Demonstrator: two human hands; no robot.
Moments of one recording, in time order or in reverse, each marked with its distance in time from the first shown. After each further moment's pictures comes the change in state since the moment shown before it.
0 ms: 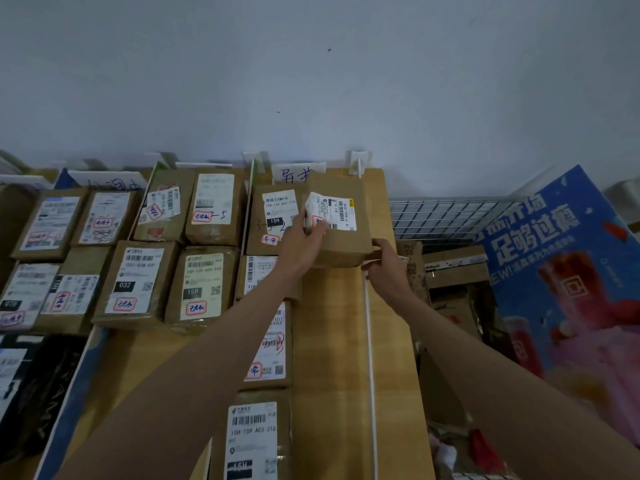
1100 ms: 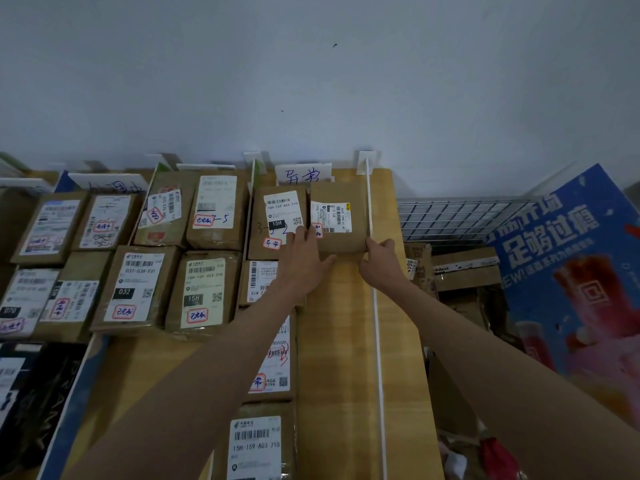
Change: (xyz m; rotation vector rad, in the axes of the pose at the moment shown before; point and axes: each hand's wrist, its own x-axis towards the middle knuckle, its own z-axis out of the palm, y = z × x) left_hand 0.019 -0.035 0.006 0.804 -0.020 0.213; right_hand 0.035 -0.013 0.018 -0.470 -0.177 -0.010
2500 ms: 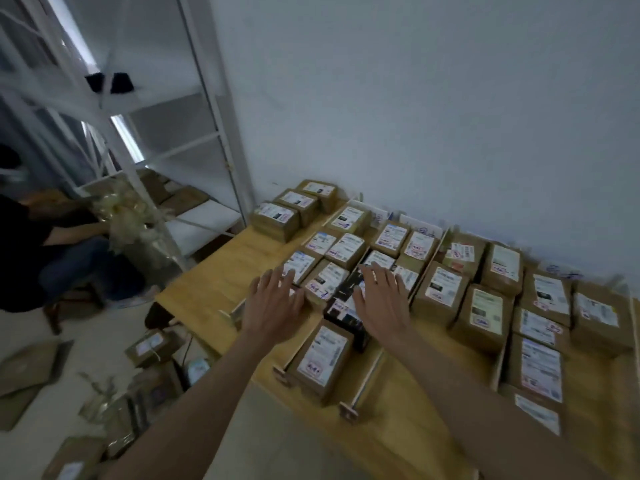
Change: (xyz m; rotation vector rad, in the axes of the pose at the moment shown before) left_hand -0.522 -0.415 -0.260 0.237 0.442 -0.468; right_hand -0.386 -0.407 0.266 -0.422 0.276 -0.901
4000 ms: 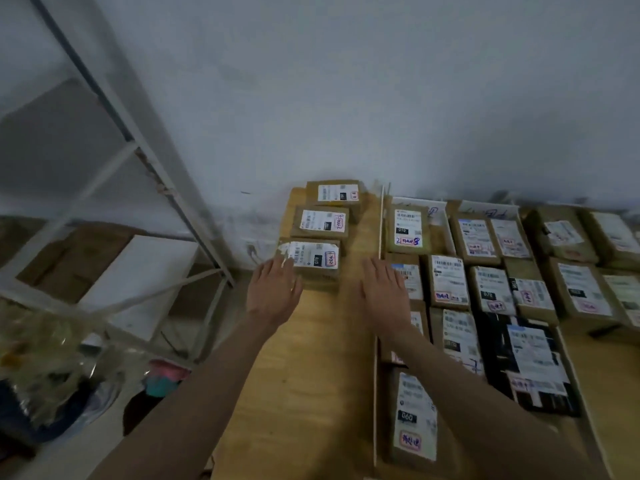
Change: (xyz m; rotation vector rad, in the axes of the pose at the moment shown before) left_hand 0.434 -0.317 0.088 -0.046 -0.116 0.456; right_hand 0.352 -0.226 0.204 0.011 0.004 0.452
